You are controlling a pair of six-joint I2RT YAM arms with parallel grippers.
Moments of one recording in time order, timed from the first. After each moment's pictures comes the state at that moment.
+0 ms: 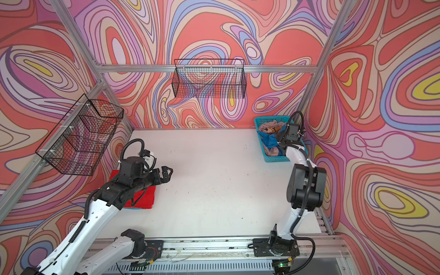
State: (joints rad) left arm -0.32 0.91 0.90 -0.70 0.05 -0.48; right arm -0.23 1.76 1.33 -0.12 0.00 0.88
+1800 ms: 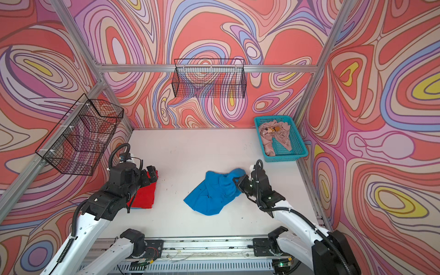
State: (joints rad) left arm -0.32 0.79 0.90 -0.78 -0.34 -0.51; right arm 0.42 0.96 0.39 -0.01 -0.21 1.14
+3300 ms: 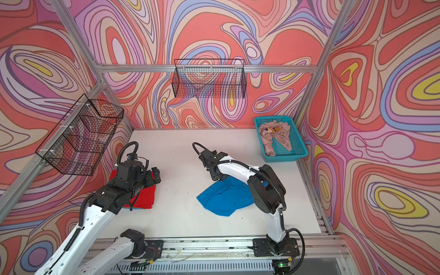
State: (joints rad) left arm -0.31 0.85 0.90 -0.80 -0.29 -0.51; right arm 0.73 2.00 1.51 -0.90 0.41 0.41
